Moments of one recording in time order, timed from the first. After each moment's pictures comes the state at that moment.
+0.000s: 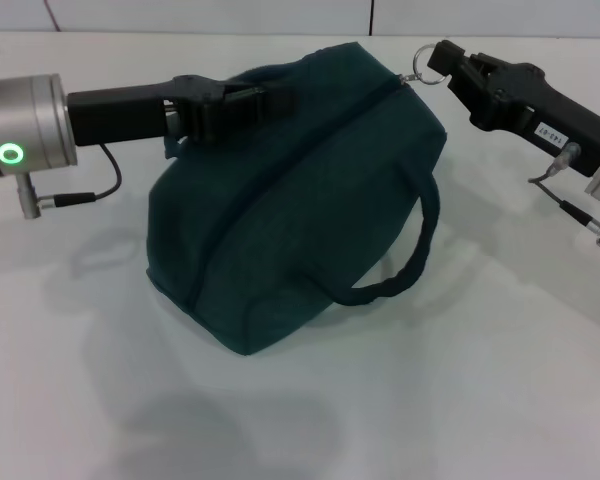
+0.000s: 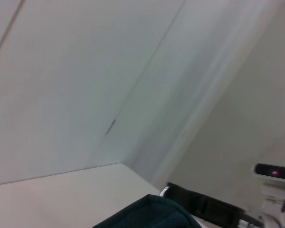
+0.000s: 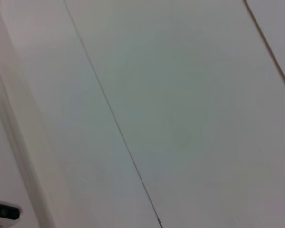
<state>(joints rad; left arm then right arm) -0.56 -2.03 0.84 0.73 1.69 1.60 -1.82 0.55 2.02 -1.71 -0.44 -0.46 -1.18 1.09</state>
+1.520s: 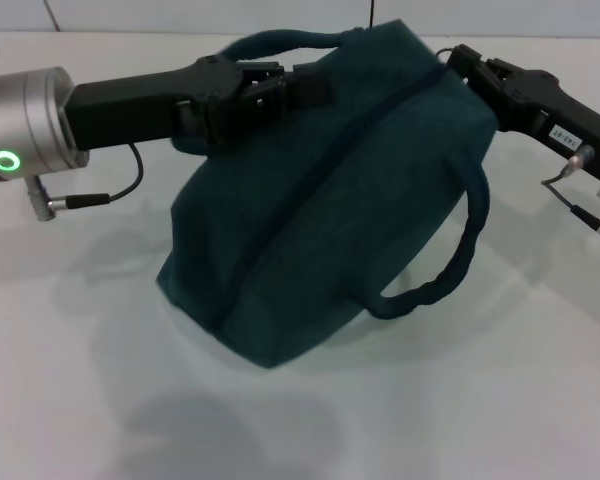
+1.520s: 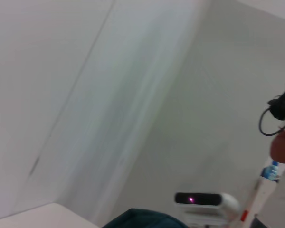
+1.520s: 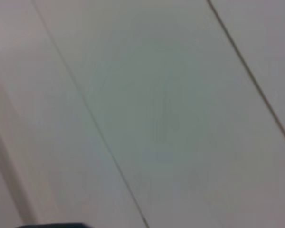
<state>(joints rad) -0.56 -2.05 0.84 0.73 1.58 1.76 -1.73 0.56 2.02 -1.67 -0.37 -0.46 -1.21 1.11</state>
